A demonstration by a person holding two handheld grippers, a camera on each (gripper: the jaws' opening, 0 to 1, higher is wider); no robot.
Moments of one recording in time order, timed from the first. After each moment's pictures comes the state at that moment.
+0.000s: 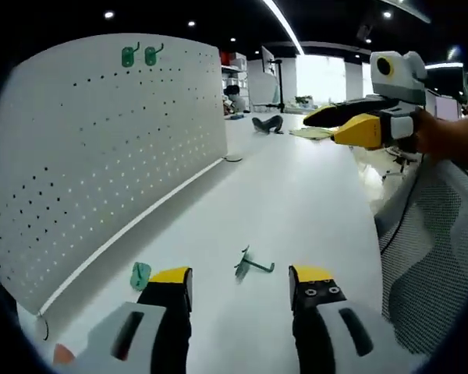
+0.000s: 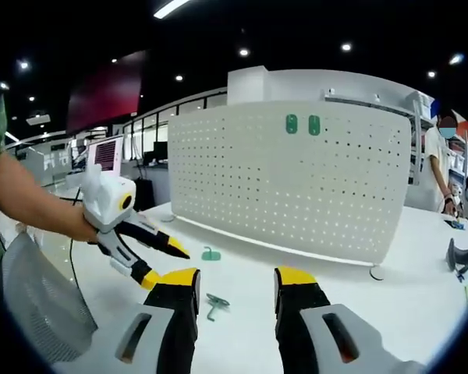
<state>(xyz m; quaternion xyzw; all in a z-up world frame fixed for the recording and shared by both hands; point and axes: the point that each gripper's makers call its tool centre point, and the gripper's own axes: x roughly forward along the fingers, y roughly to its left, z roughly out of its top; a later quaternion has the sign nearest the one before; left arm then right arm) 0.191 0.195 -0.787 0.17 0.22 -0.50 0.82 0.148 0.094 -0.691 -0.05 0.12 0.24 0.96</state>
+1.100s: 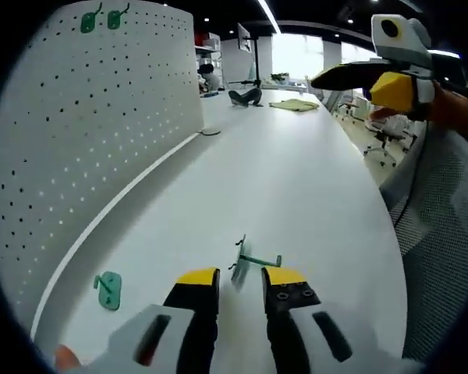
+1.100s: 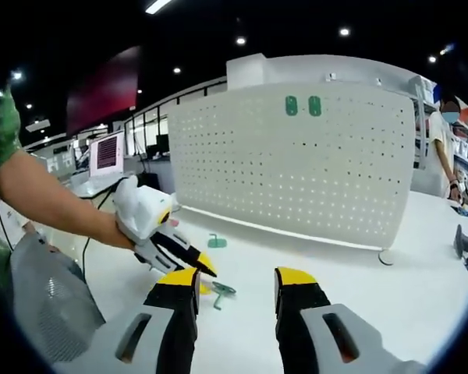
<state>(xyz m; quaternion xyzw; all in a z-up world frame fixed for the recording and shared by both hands) 0.199 0.170 -0.834 0.21 0.26 -0.54 0.77 0.144 0.098 -0.711 -0.03 0.16 0.26 0.95</state>
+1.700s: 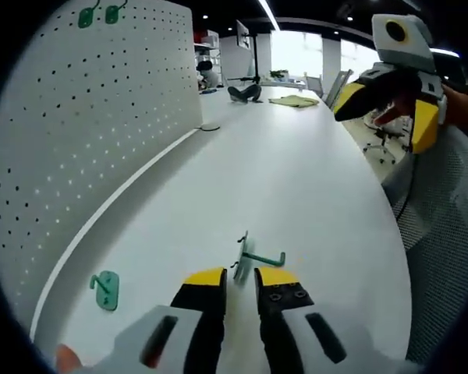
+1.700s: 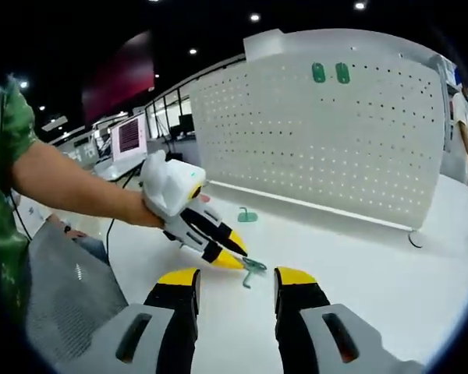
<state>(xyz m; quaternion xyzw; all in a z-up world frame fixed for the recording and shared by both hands) 0.204 0.169 -0.839 0.21 0.27 -0.54 0.77 0.127 0.121 -0.739 -0.02 0.23 0.33 0.91</state>
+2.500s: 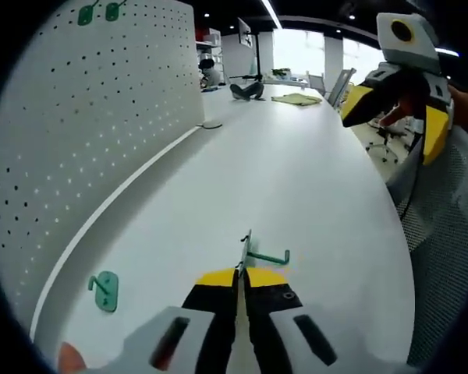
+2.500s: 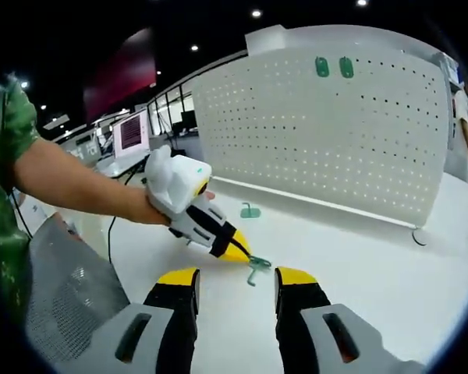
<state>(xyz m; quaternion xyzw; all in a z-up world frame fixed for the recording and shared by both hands) 0.205 0.167 -0.843 0.22 0.27 -0.54 0.77 0.127 0.123 -0.743 -0.02 0.24 0.34 0.91</state>
